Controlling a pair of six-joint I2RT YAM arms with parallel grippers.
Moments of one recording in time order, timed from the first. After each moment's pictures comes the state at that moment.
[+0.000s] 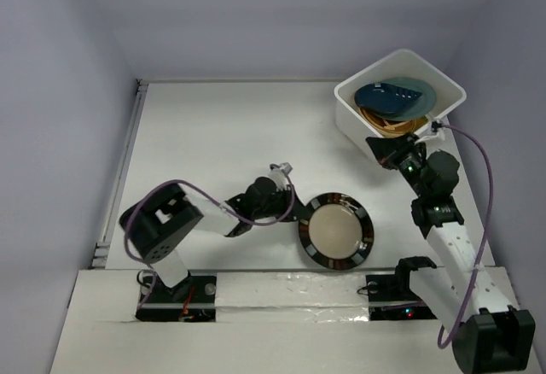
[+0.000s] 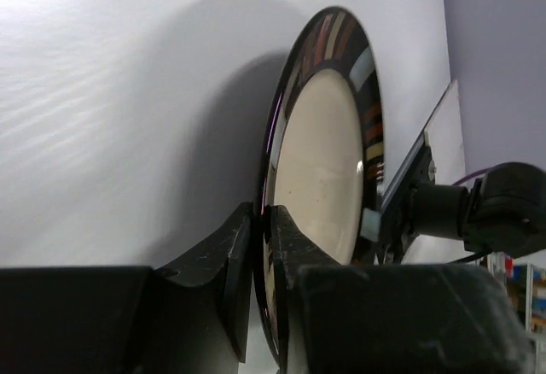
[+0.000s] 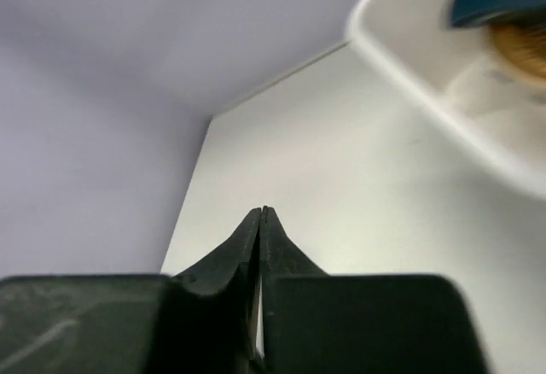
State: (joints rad) left arm -0.93 1.71 0.58 0.66 0.24 -0.91; right arm 0.03 0.81 0.55 0.28 -0.29 0.83
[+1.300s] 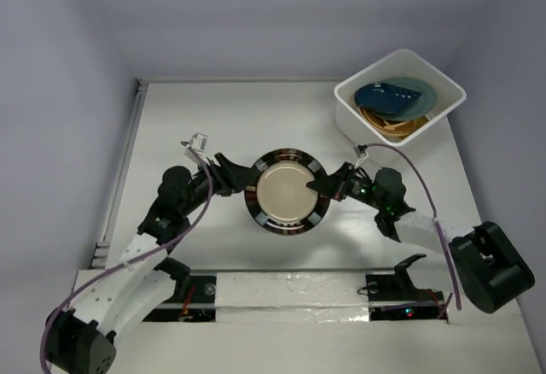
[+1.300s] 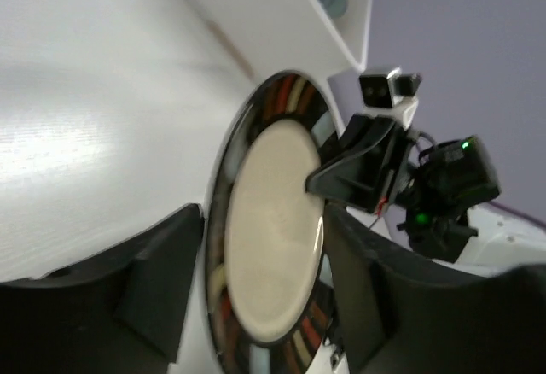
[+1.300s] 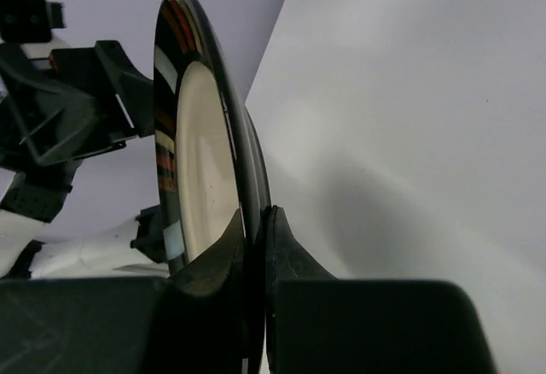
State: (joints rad) left arm -0.44 0.75 0.46 0.14 0.33 -0.87; right arm 0.45 1.22 0.30 0.89 -0.55 1.01
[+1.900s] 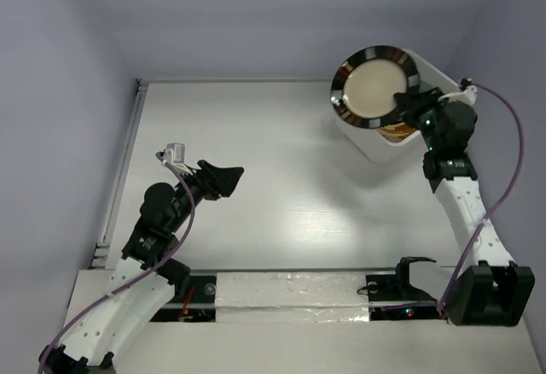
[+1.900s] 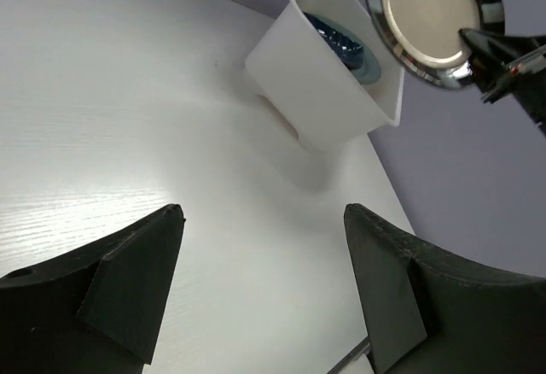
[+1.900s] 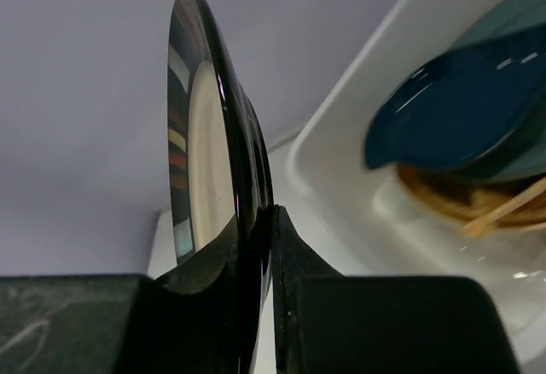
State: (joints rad) left arm -0.45 0.49 0.49 -0.03 0.10 -0.72; right arm 0.01 1.06 0.90 0.15 -0.16 0.79
